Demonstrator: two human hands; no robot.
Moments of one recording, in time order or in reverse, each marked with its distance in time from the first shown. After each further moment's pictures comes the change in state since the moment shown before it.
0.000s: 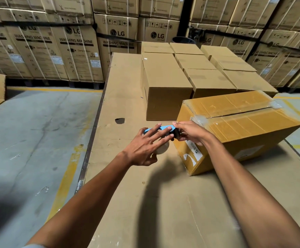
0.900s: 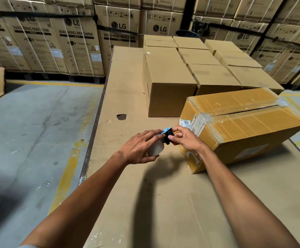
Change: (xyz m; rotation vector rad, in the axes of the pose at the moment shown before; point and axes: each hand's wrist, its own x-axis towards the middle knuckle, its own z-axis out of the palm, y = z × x) left_hand -0.024 -0.024 0.029 -0.326 0.040 -0.060; right_hand 0.005 0.039 0.038 0.003 -0.038 -0.133
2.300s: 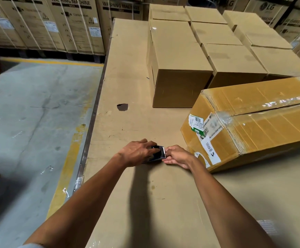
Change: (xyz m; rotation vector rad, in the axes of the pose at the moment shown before) left_hand 0.000 -0.058 0.072 0.164 -0.313 -0.055; right_hand 0.065 0.088 0.065 0.196 -0.134 0.499
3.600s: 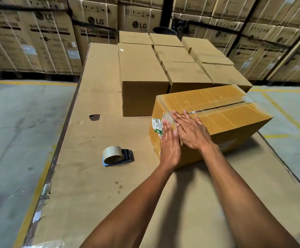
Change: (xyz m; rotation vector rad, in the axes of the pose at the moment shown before) left_hand 0.158 0.254 -0.075 -1.214 0.623 -0.506; right_hand -0.184 -0.046 -0.153 -1.225 0.625 -0.580
